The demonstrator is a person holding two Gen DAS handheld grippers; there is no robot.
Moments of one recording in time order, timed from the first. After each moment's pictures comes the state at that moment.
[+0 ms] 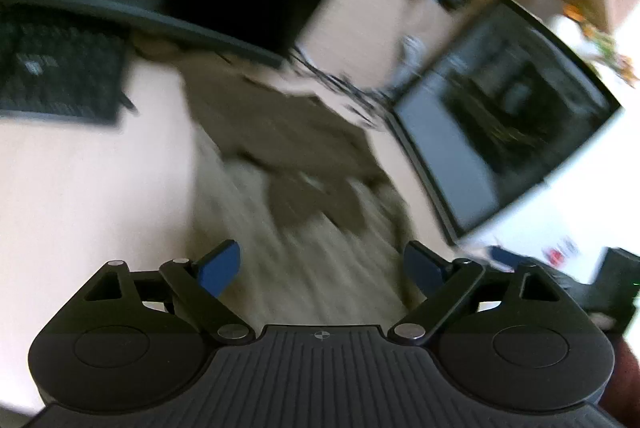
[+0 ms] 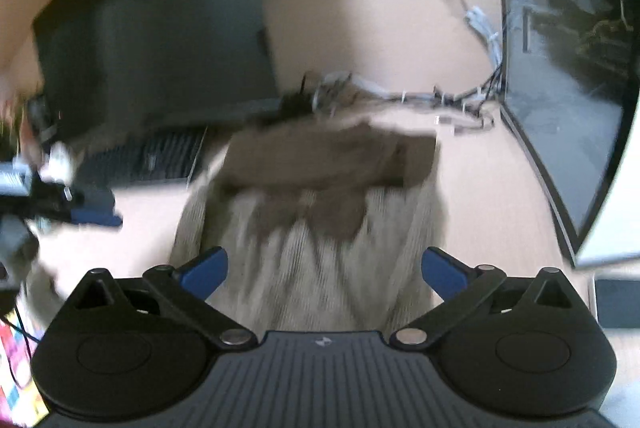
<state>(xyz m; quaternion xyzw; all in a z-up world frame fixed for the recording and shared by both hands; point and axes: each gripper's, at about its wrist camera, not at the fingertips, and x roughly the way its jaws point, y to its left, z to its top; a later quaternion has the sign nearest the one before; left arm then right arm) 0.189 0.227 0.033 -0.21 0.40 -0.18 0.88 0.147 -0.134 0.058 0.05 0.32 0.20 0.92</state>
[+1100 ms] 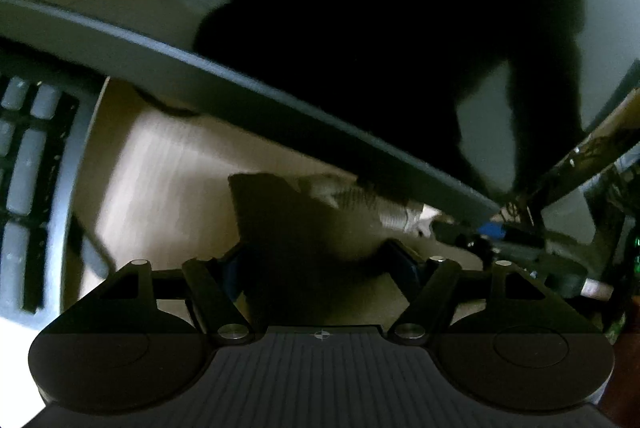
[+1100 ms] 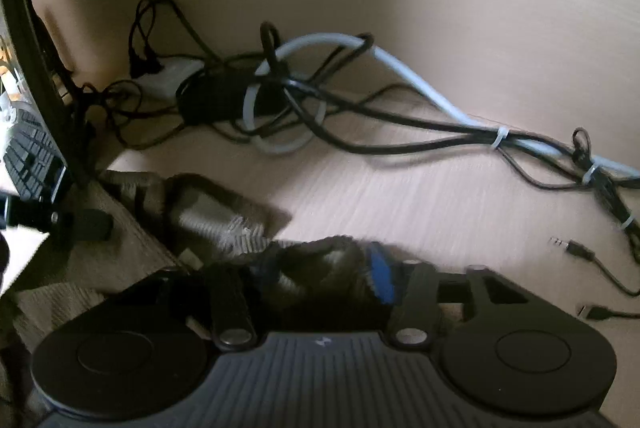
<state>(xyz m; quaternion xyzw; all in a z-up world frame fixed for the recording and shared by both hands) 0.422 0.237 -0.070 -0.27 0.43 -0.06 0.86 0.488 -0.039 -0.059 -0.07 0.41 0.31 0.85</state>
